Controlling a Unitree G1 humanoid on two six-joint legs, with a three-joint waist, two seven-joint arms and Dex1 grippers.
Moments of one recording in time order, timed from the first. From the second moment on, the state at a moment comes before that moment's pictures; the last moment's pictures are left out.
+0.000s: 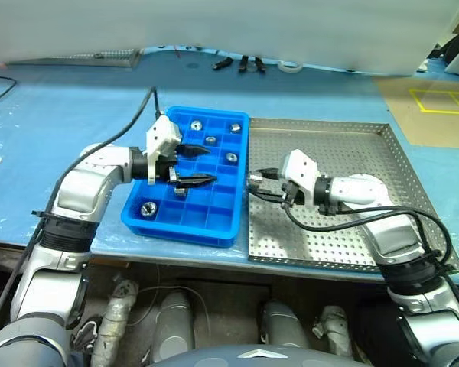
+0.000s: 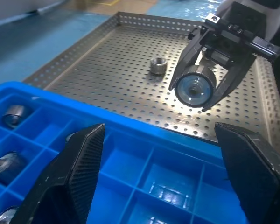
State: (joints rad) left arm -0.61 0.58 -0.04 0.00 -0.37 0.47 -1.12; right arm -0.48 -0.56 0.21 -0.23 0.15 0.43 0.90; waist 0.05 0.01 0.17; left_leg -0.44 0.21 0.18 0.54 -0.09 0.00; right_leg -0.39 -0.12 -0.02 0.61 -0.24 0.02
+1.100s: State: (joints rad) left arm -0.20 0.61 0.16 -0.36 -0.45 0.62 -0.74; right arm -0.74 -0.33 0.32 0.34 -0.01 0.24 0.83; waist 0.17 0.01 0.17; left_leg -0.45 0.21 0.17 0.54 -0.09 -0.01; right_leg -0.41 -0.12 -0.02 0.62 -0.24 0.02
